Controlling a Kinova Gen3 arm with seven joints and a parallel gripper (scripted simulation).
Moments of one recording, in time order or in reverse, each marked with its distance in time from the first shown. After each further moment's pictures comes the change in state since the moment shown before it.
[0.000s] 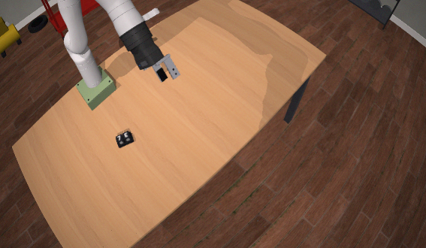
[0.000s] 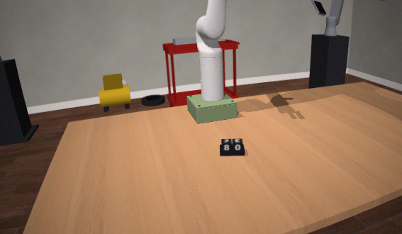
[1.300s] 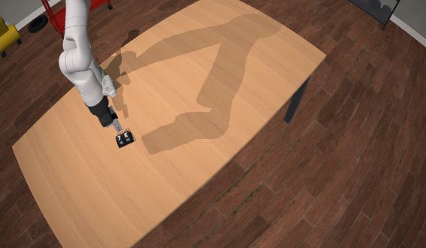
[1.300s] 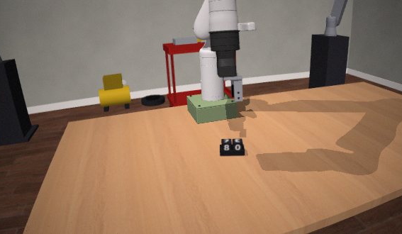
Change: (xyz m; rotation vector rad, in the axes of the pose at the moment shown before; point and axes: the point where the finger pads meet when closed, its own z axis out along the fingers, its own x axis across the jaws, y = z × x) arm -0.297 0.099 0.080 -0.001 -0.639 0.446
